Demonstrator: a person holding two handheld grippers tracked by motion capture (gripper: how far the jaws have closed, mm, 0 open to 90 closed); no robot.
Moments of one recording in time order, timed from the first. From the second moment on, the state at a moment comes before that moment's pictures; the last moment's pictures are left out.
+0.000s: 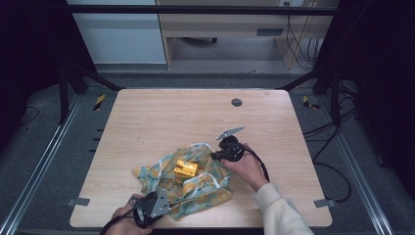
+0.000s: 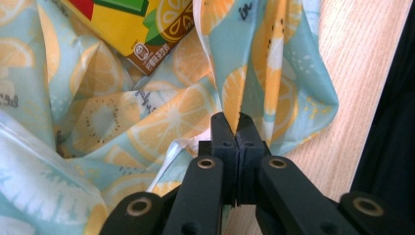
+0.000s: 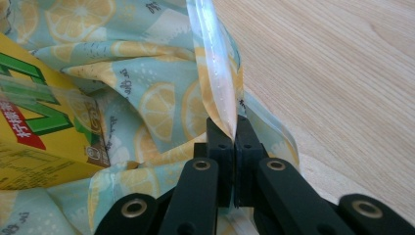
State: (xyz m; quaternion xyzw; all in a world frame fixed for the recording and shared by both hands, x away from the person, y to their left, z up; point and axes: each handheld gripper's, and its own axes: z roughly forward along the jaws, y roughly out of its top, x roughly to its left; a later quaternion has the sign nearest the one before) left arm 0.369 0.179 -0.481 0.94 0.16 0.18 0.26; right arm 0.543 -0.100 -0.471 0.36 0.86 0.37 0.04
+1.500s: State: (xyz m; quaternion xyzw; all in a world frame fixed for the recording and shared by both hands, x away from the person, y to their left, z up) left arm 0.362 0.187 -0.479 0.93 0.18 0.19 0.26; right arm 0.557 -0.106 -0.483 0.38 0.85 0.35 0.08
